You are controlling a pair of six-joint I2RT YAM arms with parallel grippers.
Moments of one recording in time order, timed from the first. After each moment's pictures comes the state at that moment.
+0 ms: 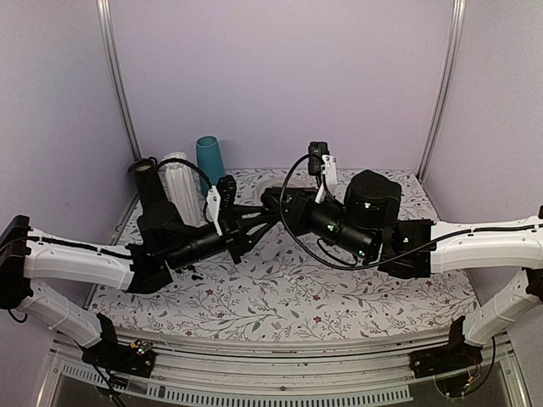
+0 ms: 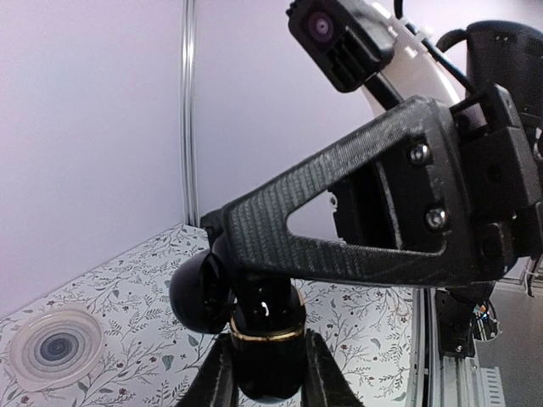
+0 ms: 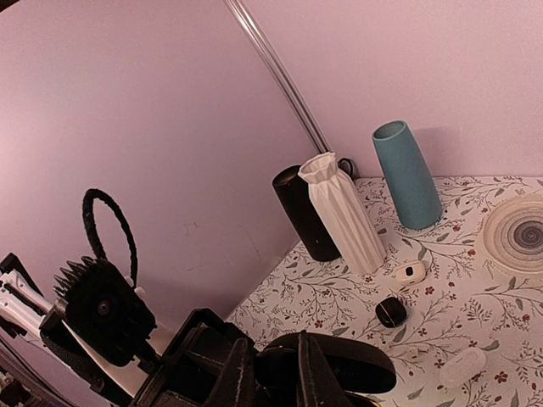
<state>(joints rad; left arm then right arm) -1.01 1.35 0.65 0.85 0.10 -0.06 1.20 1.43 1.05 0.36 0.30 0.54</state>
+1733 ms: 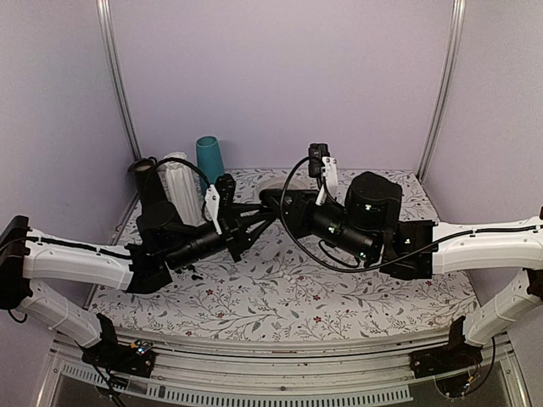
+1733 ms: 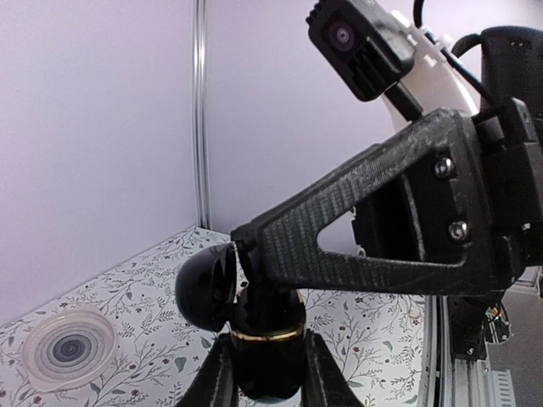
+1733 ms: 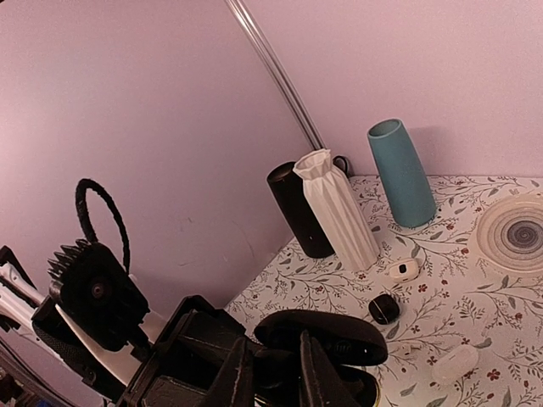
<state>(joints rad) -1.01 1.34 0.65 0.85 0.07 -0.05 1.20 1.42 1.05 0.35 0.32 0.52</state>
